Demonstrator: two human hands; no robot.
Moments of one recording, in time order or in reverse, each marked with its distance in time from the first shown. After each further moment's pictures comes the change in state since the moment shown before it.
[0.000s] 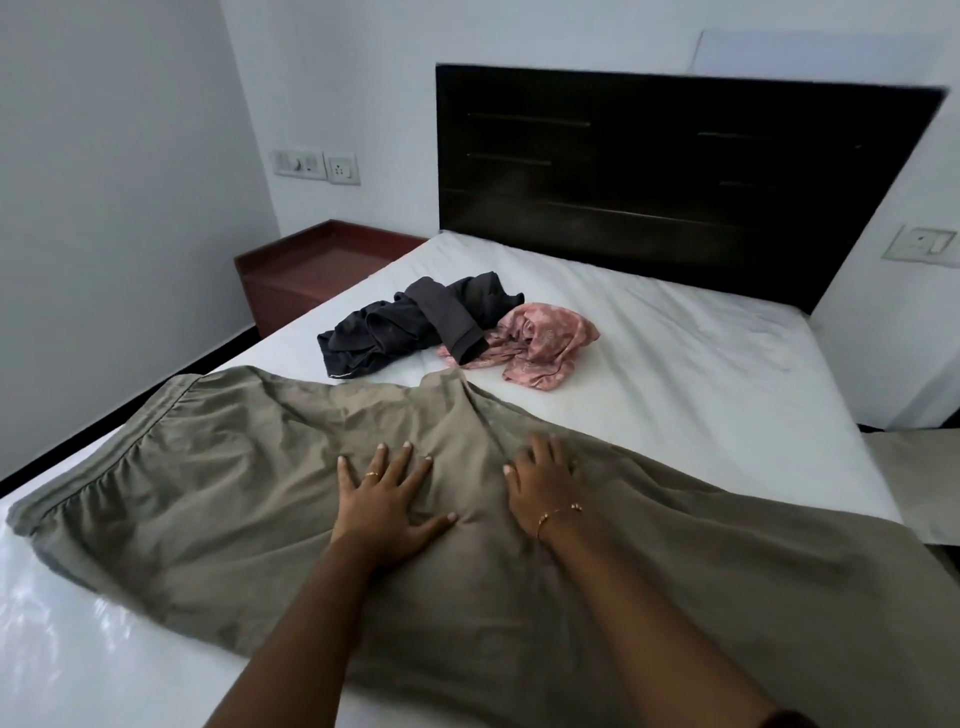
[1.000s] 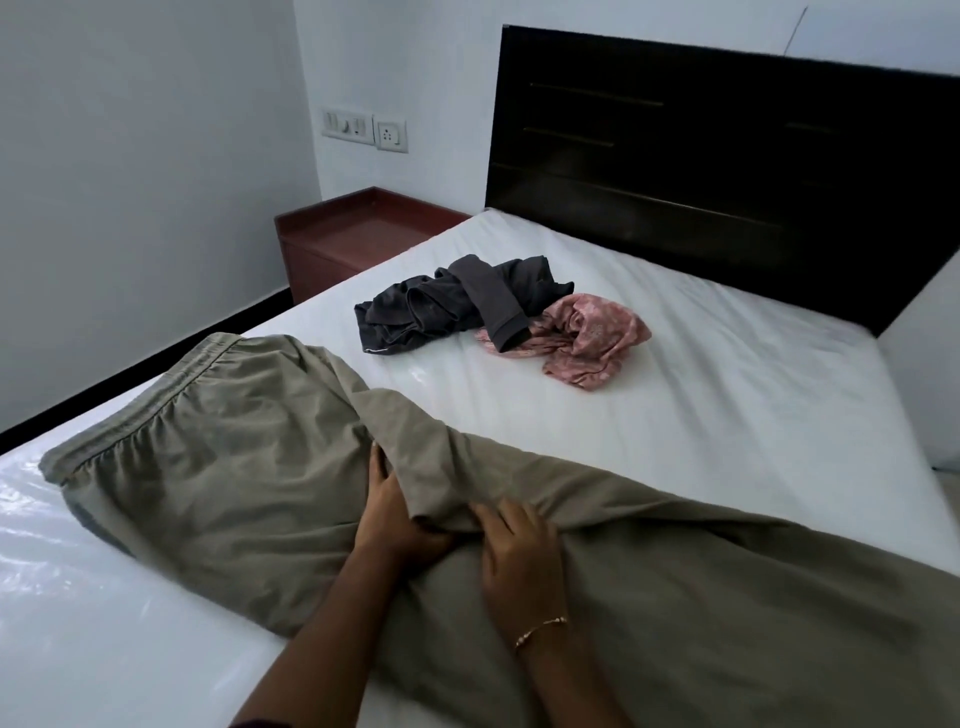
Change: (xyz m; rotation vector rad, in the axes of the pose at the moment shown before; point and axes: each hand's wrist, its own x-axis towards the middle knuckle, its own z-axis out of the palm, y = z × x) left_hand -0.015 -0.004 0.029 -0.433 0.302 0.019; right_hand -0.102 -0.040 0.054 0.070 0.266 -0.417
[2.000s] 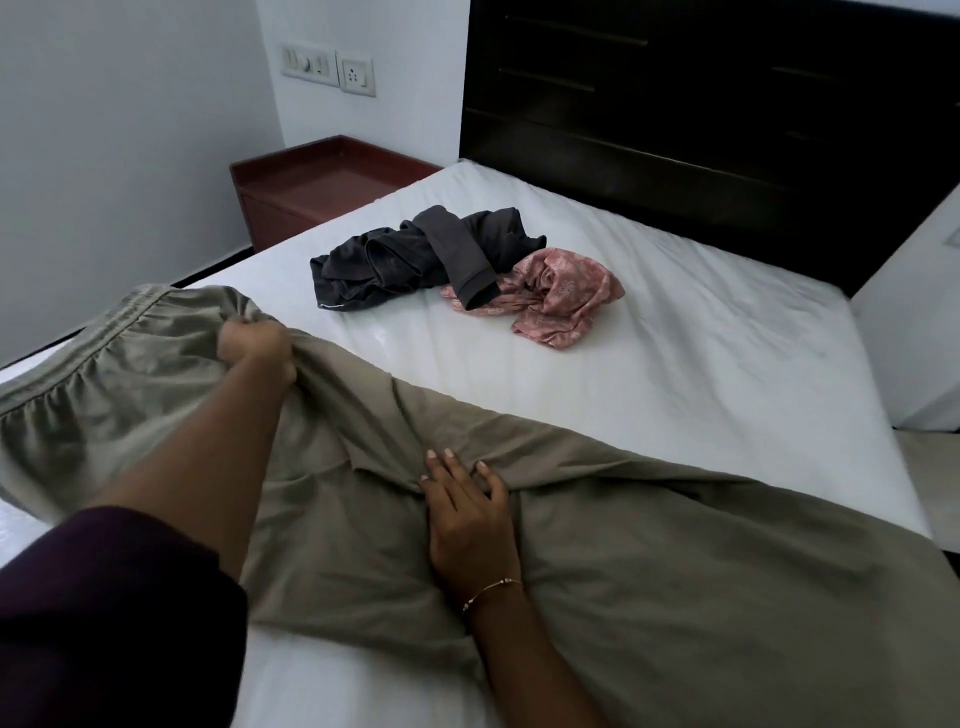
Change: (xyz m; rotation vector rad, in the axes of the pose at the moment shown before) left_hand 0.151 -0.128 -0.073 -0.919 0.380 -1.134; right_hand -0.006 0.003 0.038 0.062 0.315 -0.188
